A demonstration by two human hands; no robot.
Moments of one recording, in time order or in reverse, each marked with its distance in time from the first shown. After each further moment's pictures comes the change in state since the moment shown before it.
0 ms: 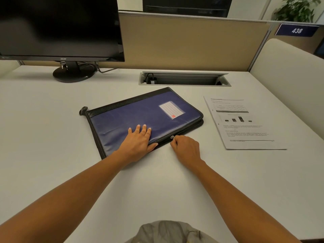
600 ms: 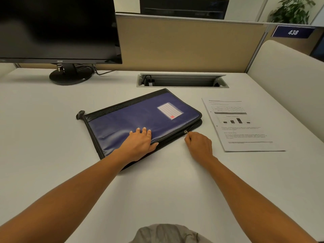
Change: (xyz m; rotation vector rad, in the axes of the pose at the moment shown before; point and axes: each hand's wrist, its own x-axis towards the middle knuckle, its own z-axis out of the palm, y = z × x) left_hand 0.009 0.008 -0.015 0.033 -0.042 0.016; right_hand 0.015 0.043 -0.015 0.007 0.070 0.120
